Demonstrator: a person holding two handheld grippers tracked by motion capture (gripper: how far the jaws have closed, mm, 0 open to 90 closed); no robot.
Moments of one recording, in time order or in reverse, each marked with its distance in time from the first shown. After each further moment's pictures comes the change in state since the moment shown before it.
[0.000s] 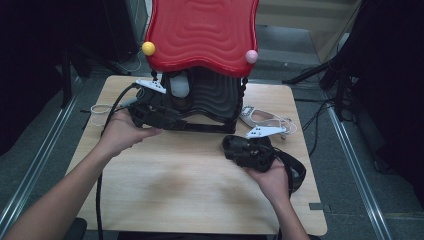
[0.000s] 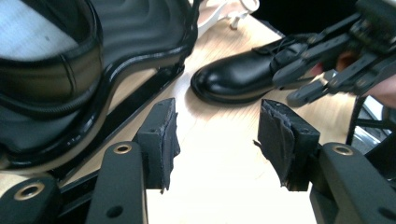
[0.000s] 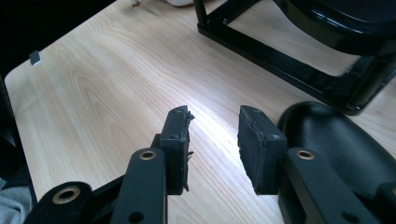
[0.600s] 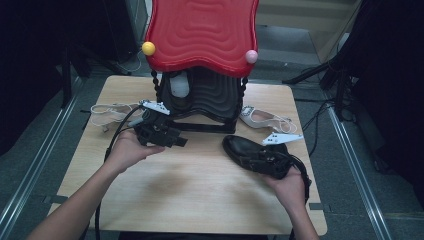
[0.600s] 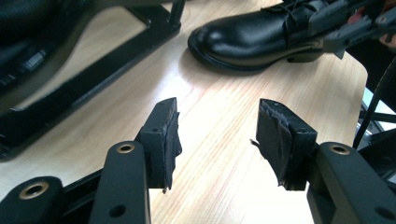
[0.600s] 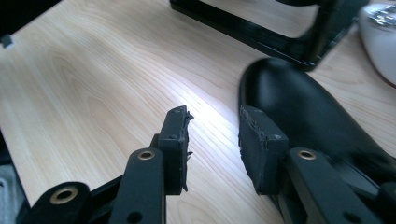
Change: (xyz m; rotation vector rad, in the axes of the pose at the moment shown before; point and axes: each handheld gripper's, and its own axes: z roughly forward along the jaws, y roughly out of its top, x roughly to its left) left arm 0.005 -0.047 0.038 0.042 -0.039 -0.049; right arm -0.018 -0.028 -0.029 0.031 -0.068 0.031
